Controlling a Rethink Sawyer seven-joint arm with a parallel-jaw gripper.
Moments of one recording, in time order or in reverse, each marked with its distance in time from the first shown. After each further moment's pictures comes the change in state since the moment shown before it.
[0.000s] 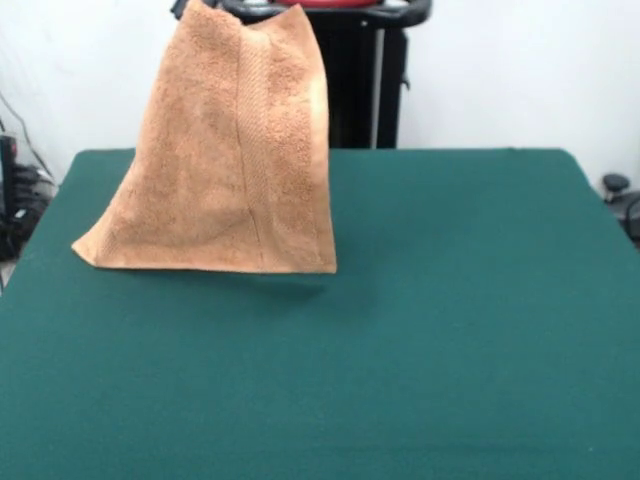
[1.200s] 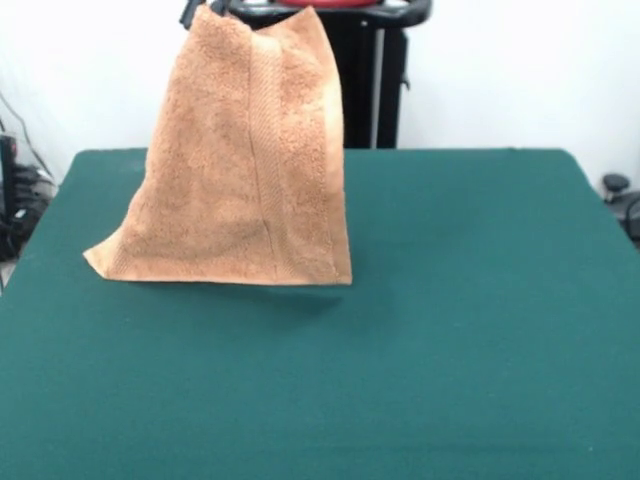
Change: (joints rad) arm -0.131 -0.111 0.183 0.000 -0.025 0.116 0.000
